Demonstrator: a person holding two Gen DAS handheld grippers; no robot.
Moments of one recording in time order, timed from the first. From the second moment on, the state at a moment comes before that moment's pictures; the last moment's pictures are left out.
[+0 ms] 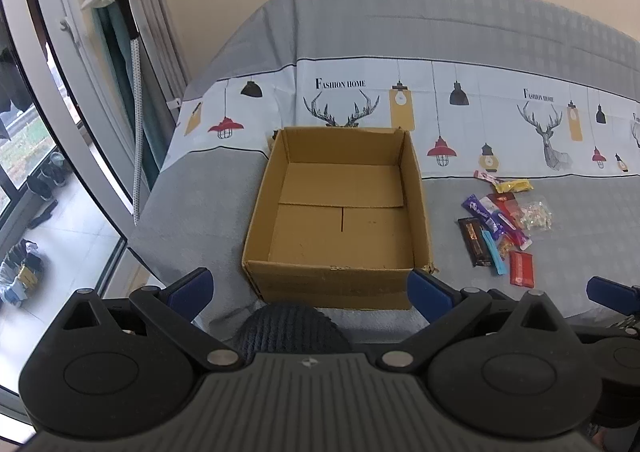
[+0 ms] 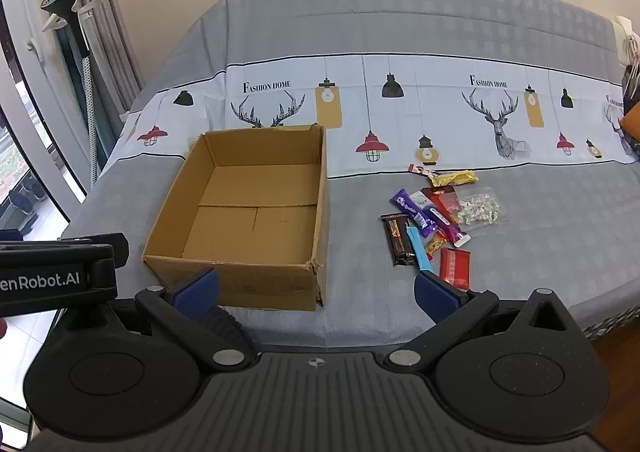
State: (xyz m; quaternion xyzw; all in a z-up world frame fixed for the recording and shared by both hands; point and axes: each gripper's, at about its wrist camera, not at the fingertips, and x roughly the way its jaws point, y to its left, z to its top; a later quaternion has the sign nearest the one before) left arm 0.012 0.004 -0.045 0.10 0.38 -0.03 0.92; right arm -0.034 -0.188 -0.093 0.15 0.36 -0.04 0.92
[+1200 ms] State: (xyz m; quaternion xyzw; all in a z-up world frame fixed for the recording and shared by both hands) left arm 0.234 -0.227 -0.376 -0.01 0.49 -0.26 0.83; right arm 0.087 -0.393 -0.367 0.17 0.36 0.06 0.92
